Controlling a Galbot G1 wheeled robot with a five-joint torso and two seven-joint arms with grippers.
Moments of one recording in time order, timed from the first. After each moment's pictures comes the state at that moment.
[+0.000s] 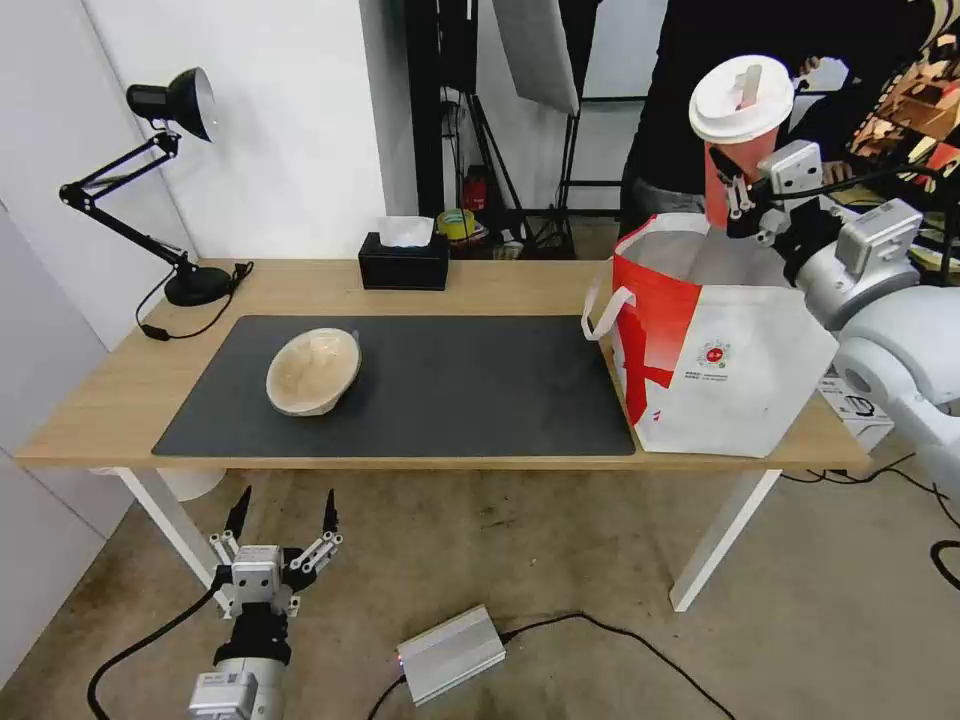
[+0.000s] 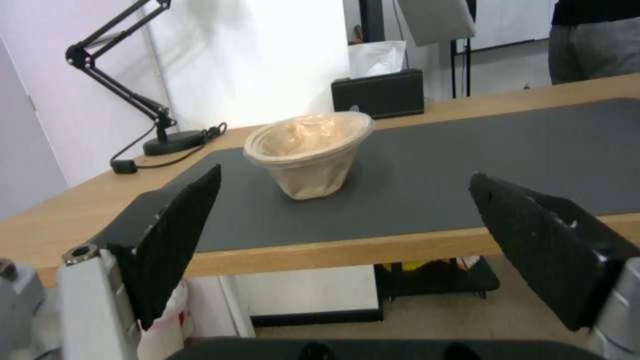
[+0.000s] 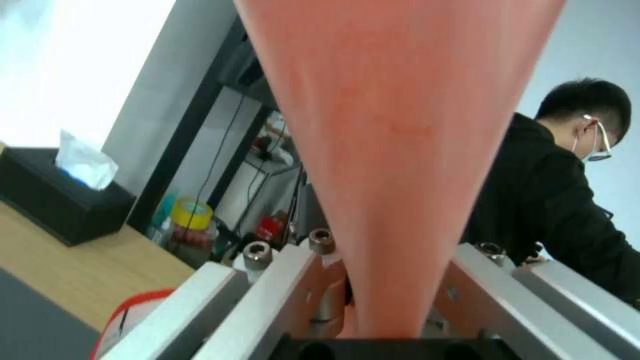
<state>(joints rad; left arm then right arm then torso) 1.82 -1.59 -0.62 -2.20 0.11 -0.22 0.00 -0.54 0.50 0.15 1.96 0.60 -0.25 0.15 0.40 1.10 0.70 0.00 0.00</state>
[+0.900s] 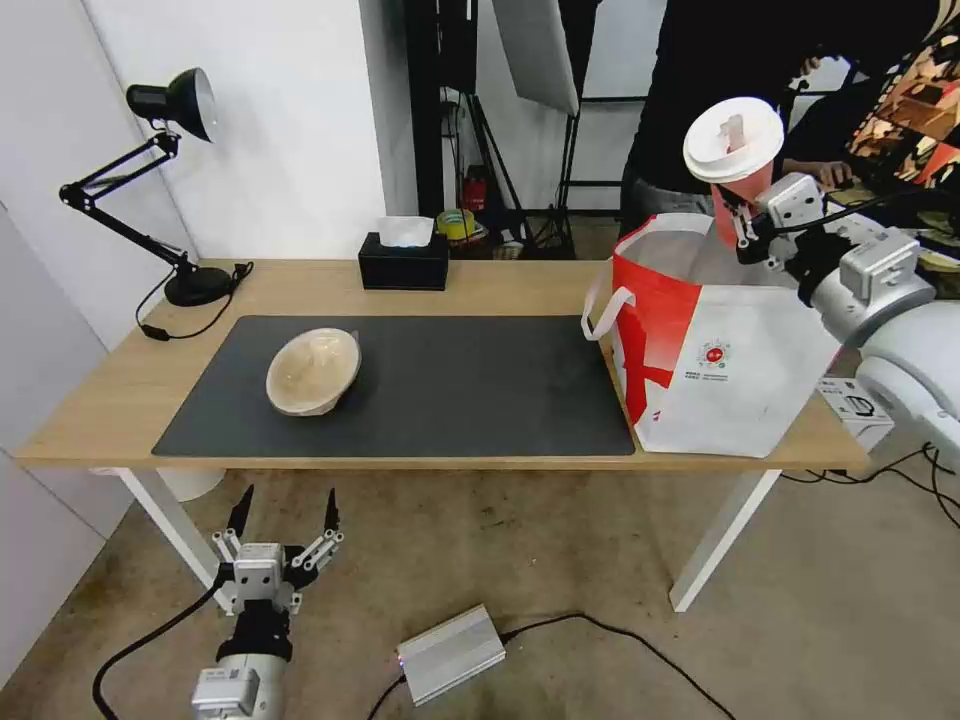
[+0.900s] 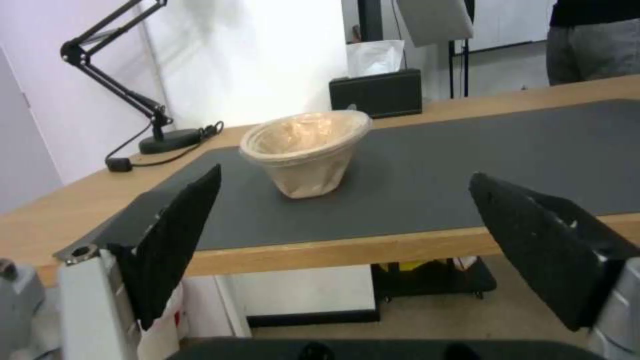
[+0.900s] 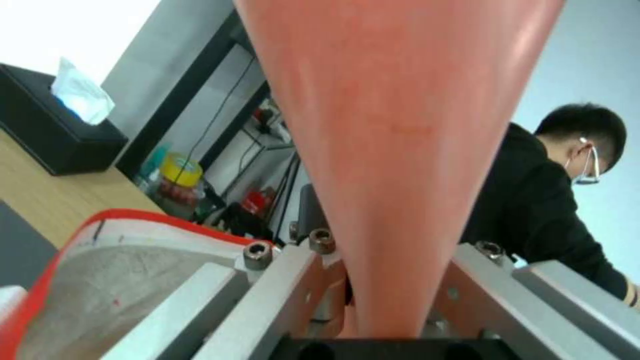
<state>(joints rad) 1.81 -1.58 -0.62 -2.19 0.10 -0.22 0.00 -0.57 0.38 0.13 1.94 0.53 -0.20 0.09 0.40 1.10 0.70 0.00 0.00</state>
